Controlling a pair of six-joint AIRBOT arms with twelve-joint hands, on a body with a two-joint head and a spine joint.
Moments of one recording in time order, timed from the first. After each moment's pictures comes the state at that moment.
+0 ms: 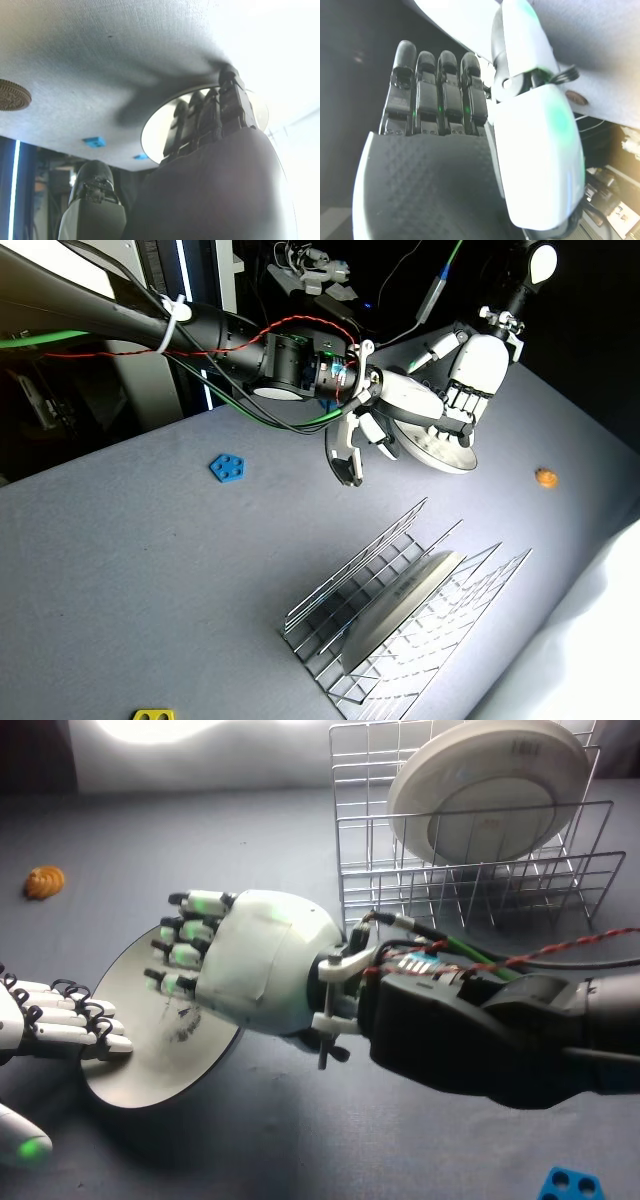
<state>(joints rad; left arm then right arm) 0.90 -0.86 1.40 1.37 -0.80 -0.39 -0.40 -1.55 1.12 0.50 0.42 -2.05</state>
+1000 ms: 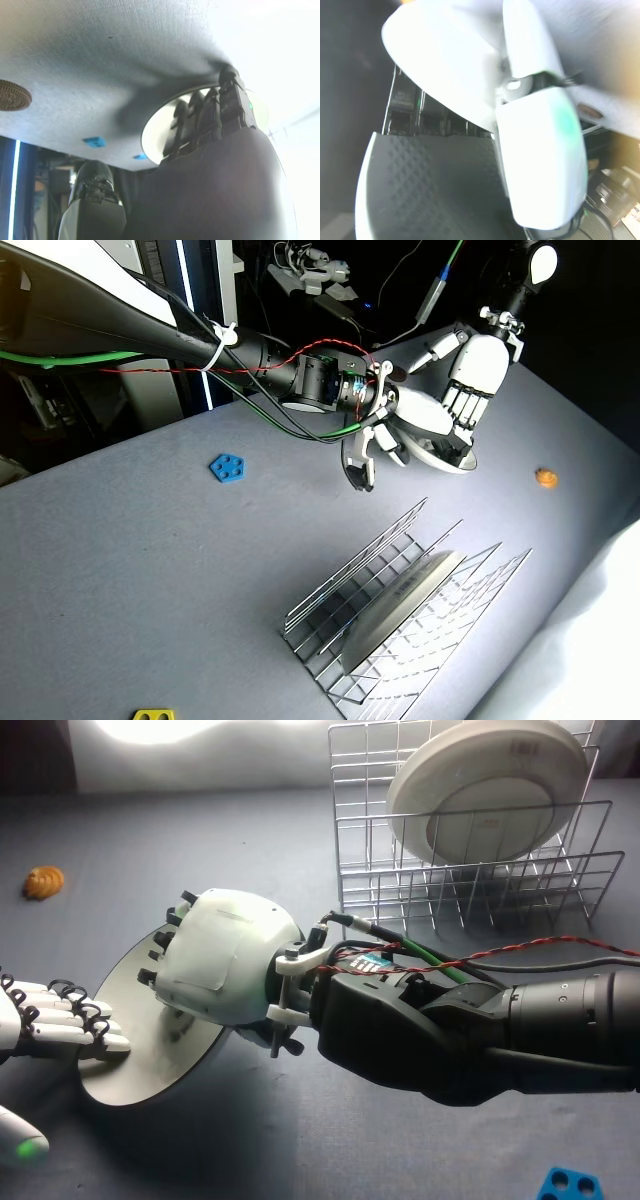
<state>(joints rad) 0.90 -0.86 1.41 1.38 -0.80 -0.39 -0.40 -1.68 1.25 0.54 0.48 -2.02</state>
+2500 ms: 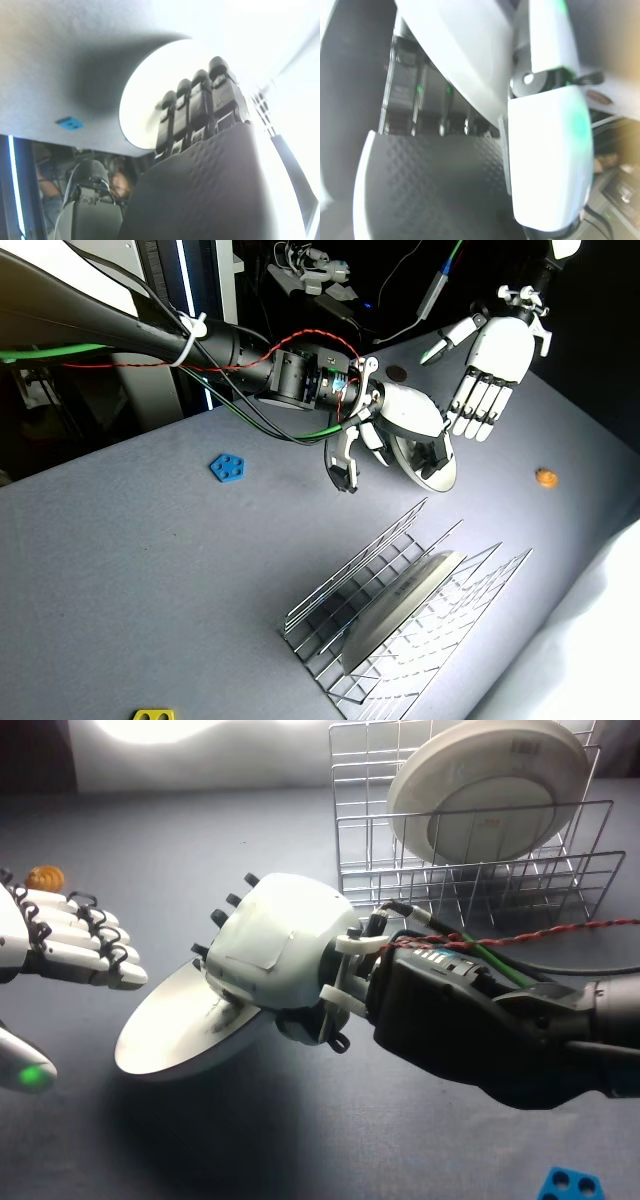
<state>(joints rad) 0.55 -0.79 1.39 1.53 -0.86 -0.39 -0.39 -1.53 1.09 0.65 0.51 -2.02</state>
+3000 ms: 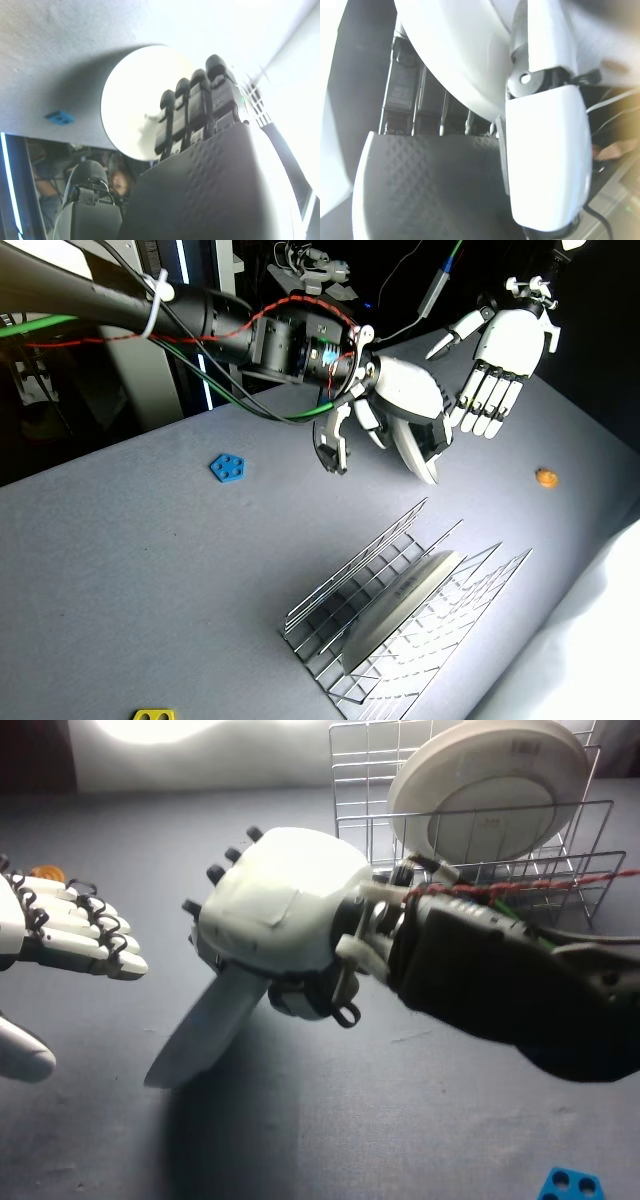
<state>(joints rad) 0.52 -0.79 1.39 1.53 -0.87 -0.42 -0.27 -1.39 0.92 0.81 0.47 -2.07</state>
